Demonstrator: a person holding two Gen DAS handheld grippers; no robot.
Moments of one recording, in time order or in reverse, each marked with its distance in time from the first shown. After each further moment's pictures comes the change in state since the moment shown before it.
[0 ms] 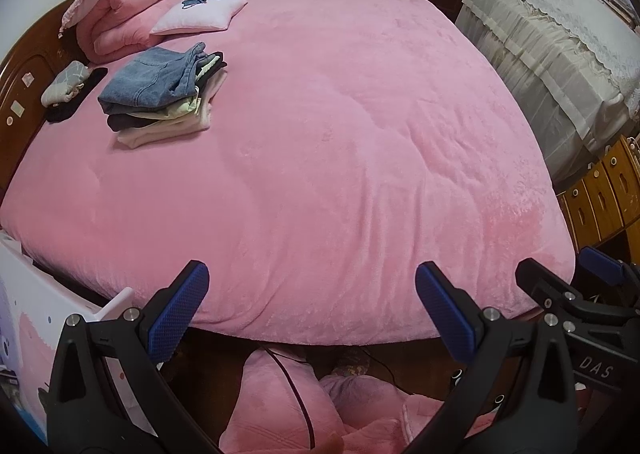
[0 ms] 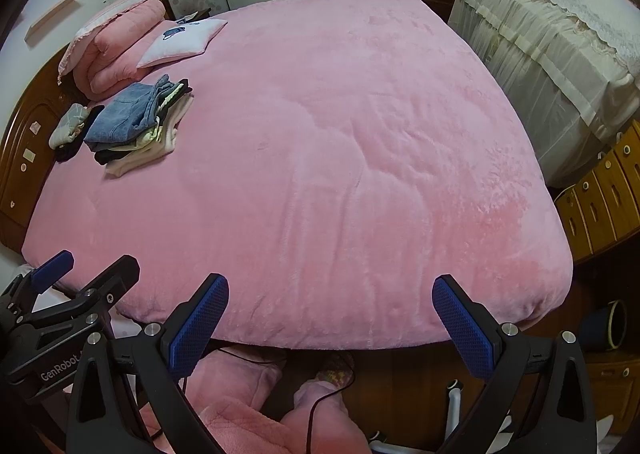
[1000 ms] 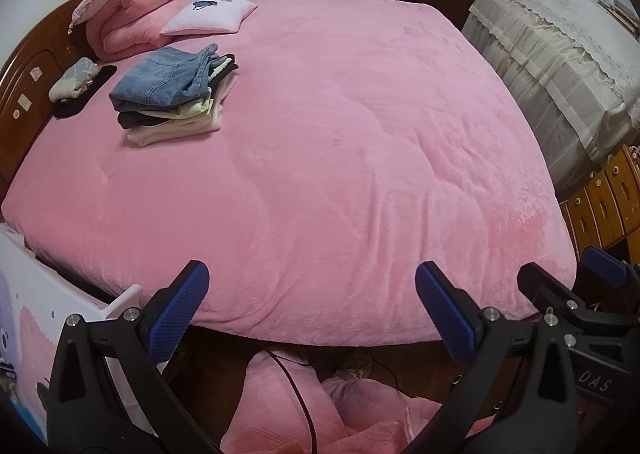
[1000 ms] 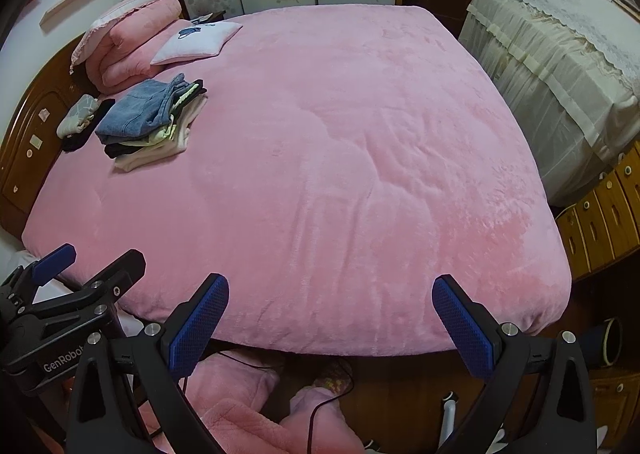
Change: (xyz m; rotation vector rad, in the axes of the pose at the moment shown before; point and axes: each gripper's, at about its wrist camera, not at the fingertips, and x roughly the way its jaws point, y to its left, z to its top) left arm -0.007 -0.003 -0.001 -0.039 -0.018 0.026; right arm -0.013 0.020 0.000 -0.054 -0.036 0.008
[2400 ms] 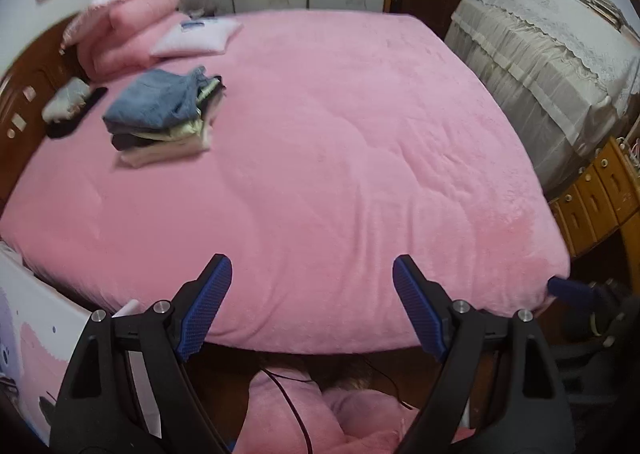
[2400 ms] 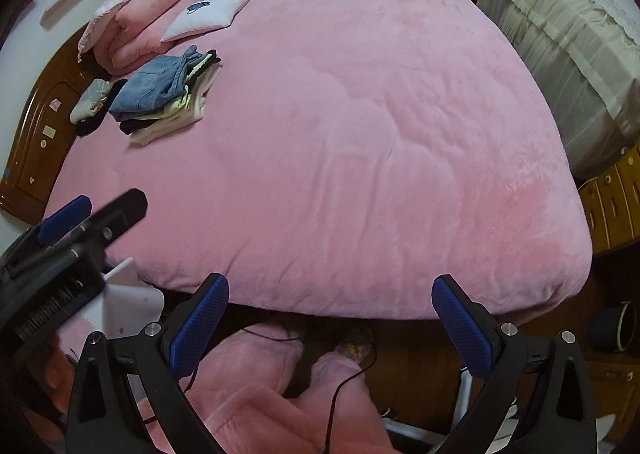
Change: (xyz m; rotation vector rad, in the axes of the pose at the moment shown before) left arm -0.016 -0.018 -0.013 0.013 -0.072 -0.021; right arm -0.002 0.008 -0.008 0.015 0.129 0.076
